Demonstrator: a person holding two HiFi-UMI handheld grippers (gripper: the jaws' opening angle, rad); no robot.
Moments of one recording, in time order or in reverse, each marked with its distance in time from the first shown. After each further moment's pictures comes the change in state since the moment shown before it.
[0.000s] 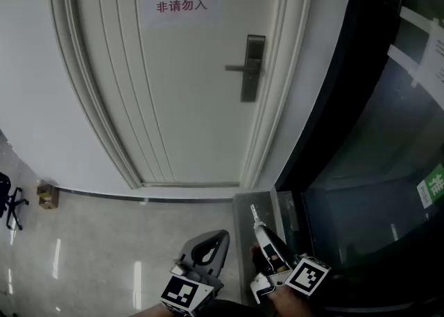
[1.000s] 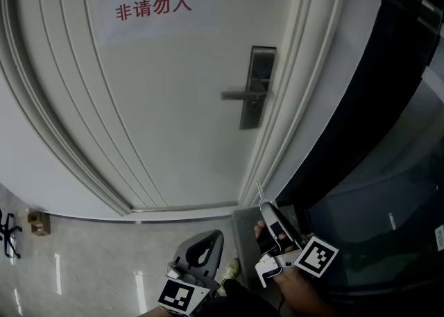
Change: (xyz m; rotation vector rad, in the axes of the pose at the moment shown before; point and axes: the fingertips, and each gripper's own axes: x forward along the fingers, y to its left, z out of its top) left arm 0.155 0.168 0.018 -0.030 0.025 -0.002; right arm 0.221 -0.073 0.124 -0.019 -0.065 -0.020
